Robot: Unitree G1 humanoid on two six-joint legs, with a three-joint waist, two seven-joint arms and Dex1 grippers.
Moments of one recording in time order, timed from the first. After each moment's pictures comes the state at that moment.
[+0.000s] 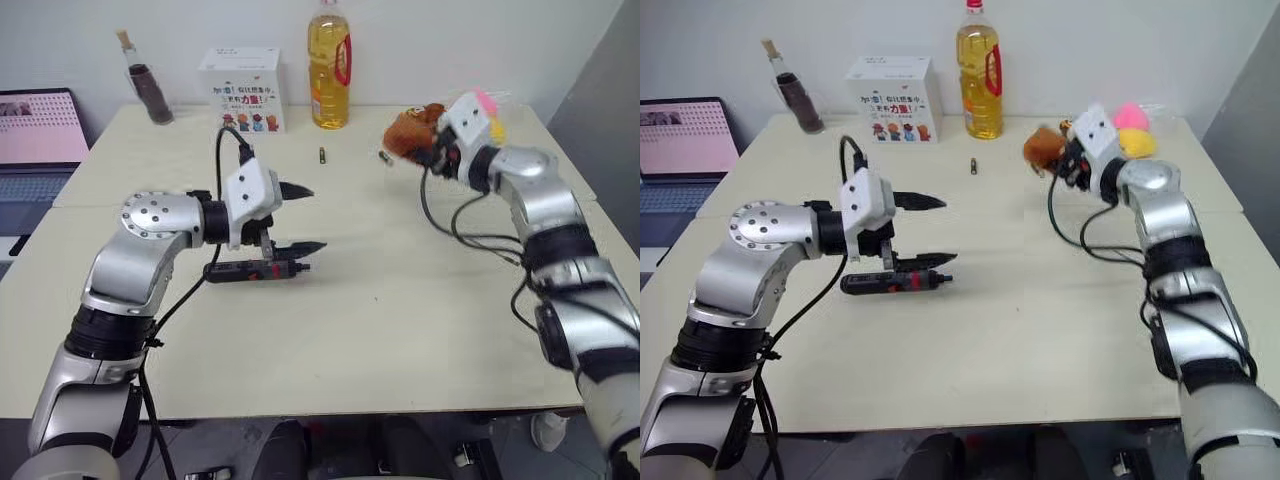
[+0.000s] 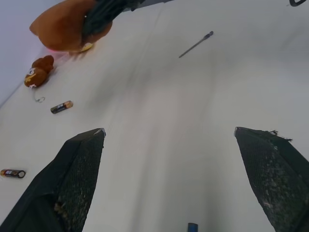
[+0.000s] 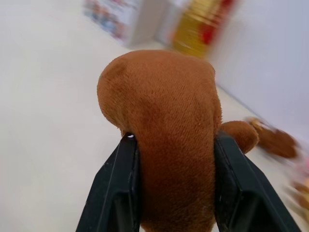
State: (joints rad) left arm -0.67 0.73 -0.09 -0.10 -0.31 0.36 -1.09; right arm -1.26 -0.46 0.12 1.07 0.01 0.04 0.53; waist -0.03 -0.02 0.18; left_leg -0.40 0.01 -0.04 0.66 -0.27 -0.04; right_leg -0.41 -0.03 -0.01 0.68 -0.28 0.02
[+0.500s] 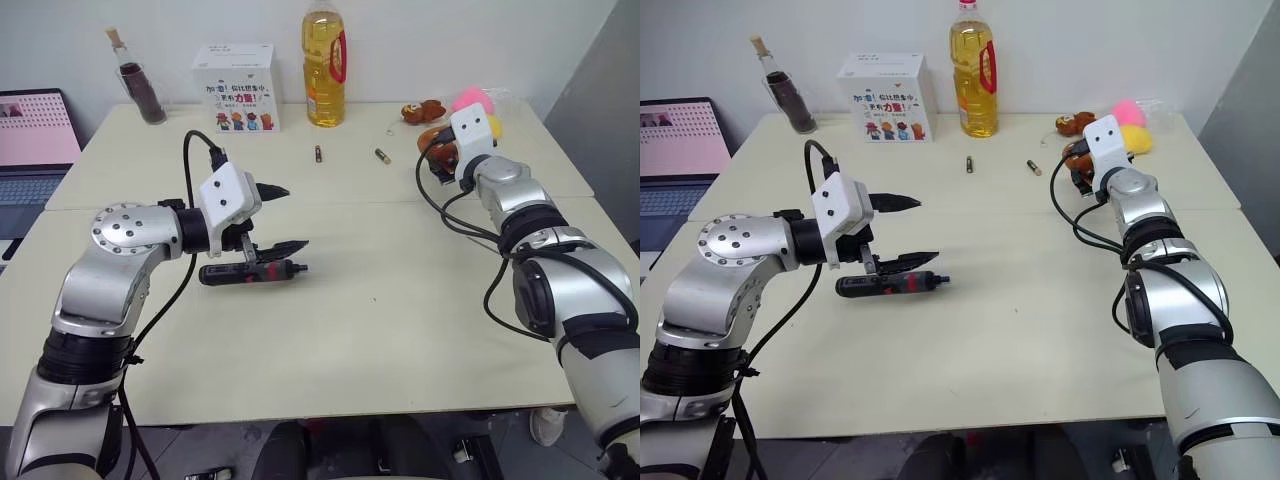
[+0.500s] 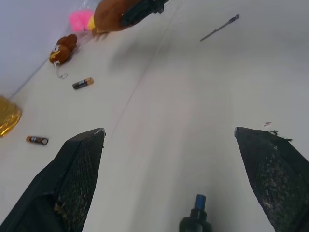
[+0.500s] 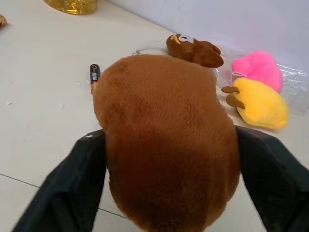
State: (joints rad) left arm -0.54 0.79 0.01 -0.24 -0.31 0.44 -1.01; right arm -1.36 -0.38 0.02 1.38 -0.10 0.03 0.26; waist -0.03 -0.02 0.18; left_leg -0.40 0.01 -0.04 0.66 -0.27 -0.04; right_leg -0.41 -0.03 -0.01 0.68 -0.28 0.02
